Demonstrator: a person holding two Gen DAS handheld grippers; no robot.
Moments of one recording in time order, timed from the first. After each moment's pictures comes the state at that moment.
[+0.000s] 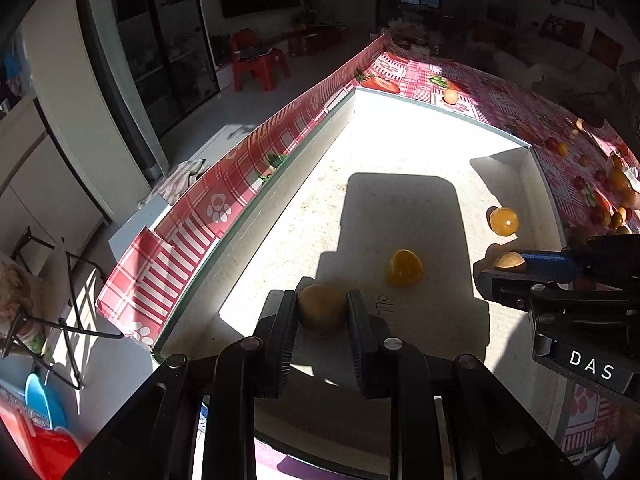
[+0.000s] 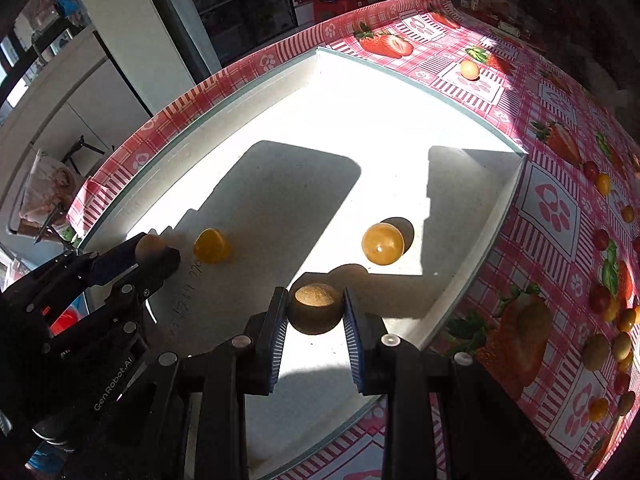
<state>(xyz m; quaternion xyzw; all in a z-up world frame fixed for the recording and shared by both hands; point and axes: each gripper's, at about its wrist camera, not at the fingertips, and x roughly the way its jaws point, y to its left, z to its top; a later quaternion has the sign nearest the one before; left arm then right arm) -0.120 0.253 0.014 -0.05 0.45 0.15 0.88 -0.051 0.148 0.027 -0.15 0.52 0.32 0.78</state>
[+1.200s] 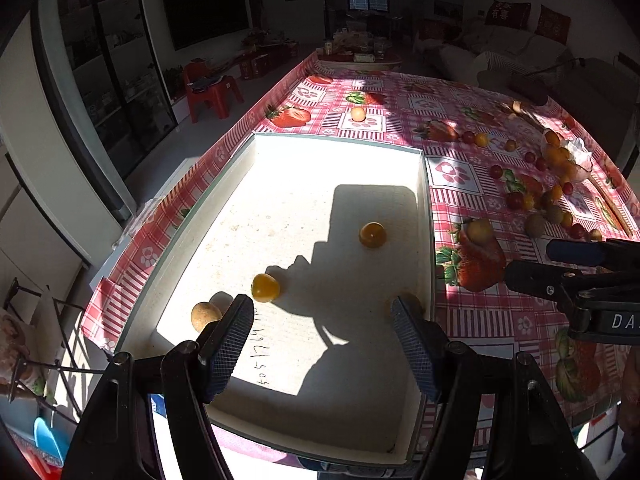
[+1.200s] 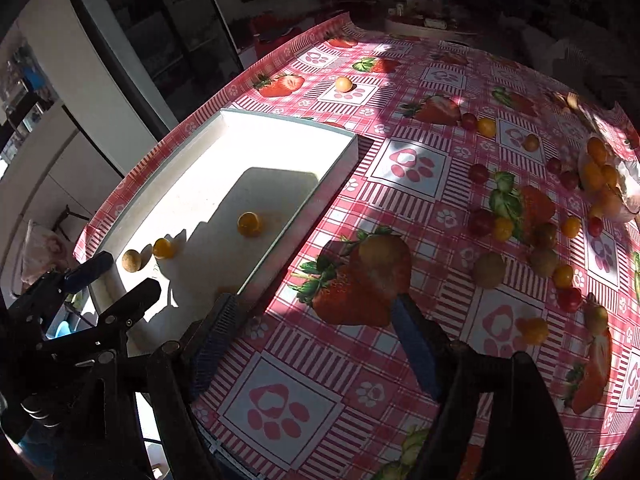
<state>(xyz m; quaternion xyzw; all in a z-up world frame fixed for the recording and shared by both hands) -0.119 0.164 0.060 0.00 0.43 0.08 0.90 -0.049 0.009 0.062 -0.03 0.50 0.25 0.83</state>
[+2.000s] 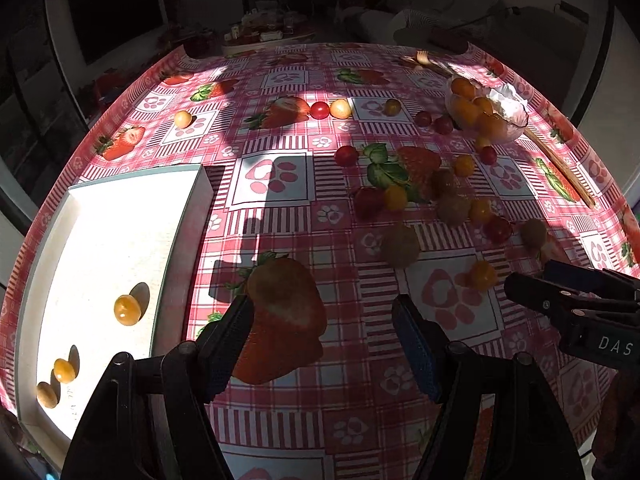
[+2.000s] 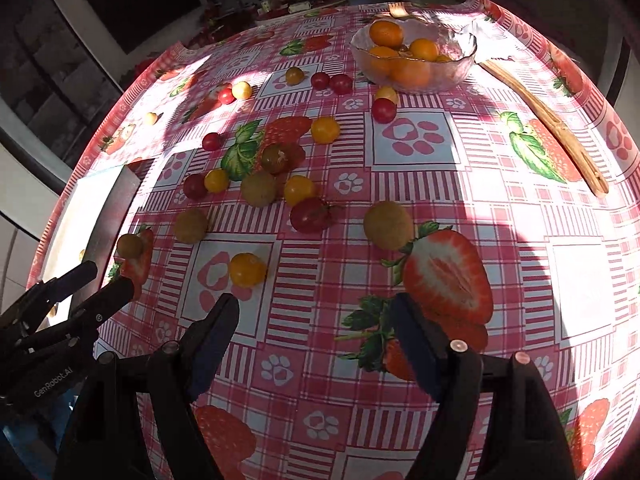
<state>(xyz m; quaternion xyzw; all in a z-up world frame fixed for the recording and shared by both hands) -0.028 0.020 0.033 0.03 0.48 -0.05 0.88 -0.022 -0.167 0.025 0.08 0.52 0.10 0.84</state>
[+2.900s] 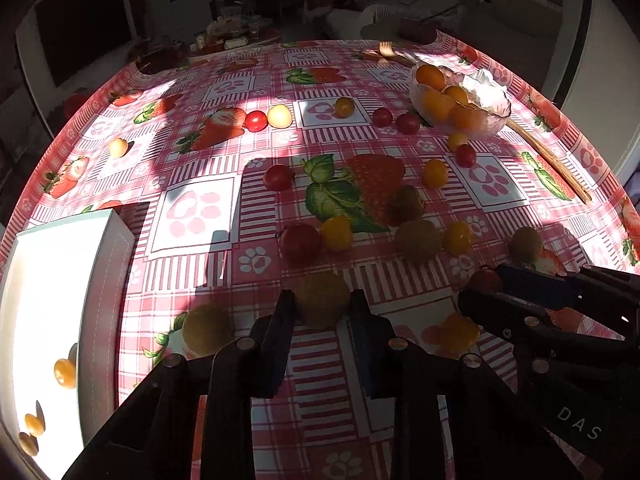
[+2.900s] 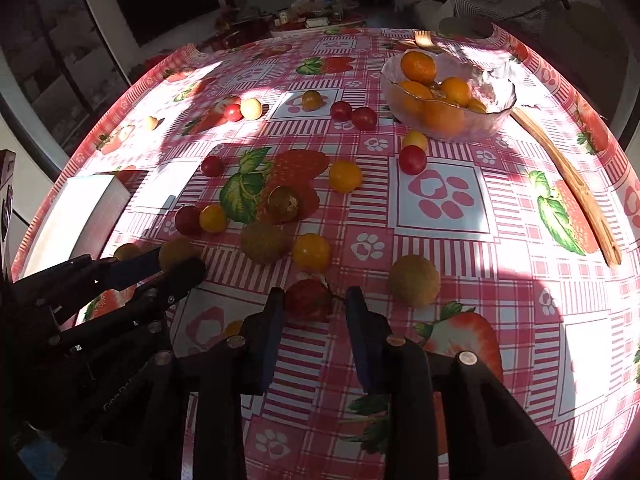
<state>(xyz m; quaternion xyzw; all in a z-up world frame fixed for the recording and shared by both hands) 0.007 -0.018 0.016 0.05 0.47 -0.09 0.88 0.002 -0.146 0.022 0.03 0.50 0.12 0.86</state>
